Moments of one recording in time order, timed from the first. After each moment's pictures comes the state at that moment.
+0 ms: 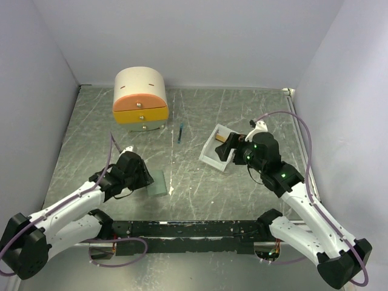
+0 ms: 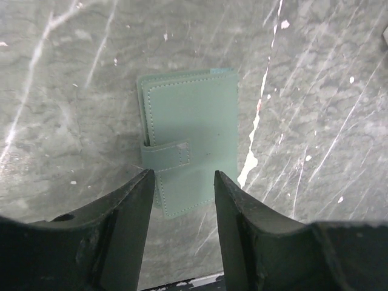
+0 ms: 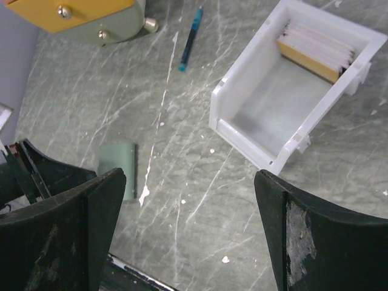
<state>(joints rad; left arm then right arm) -0.62 0.96 0.47 -0.42 -0.09 -0.85 0.53 0.82 0.81 -0.44 0.04 0.55</state>
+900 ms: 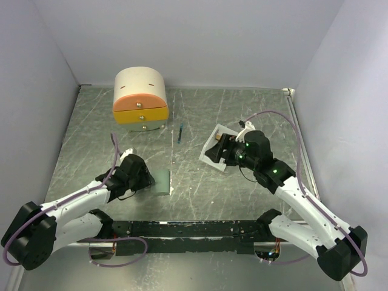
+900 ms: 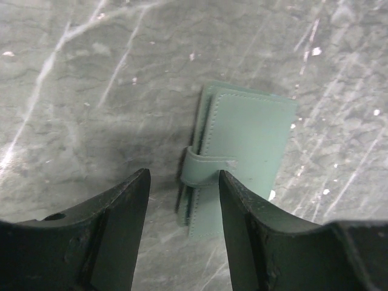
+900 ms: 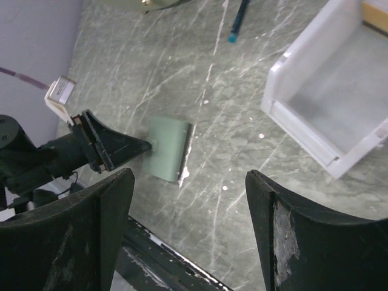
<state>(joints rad) -0.62 1.04 0.39 -0.26 -0.18 -0.90 0.56 0.89 0.77 -0.35 -0.12 0.64</state>
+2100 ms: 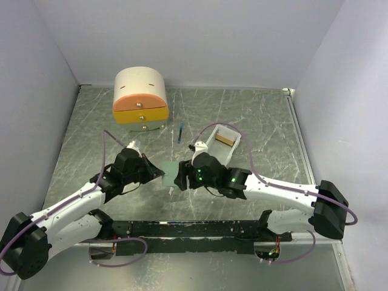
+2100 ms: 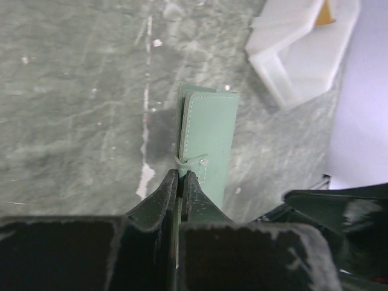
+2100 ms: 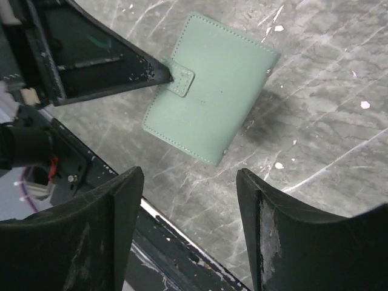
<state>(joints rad) -0.62 0.95 0.43 -0.12 0.07 -0.99 1.07 1.21 0.78 -0.18 0.12 0.67</state>
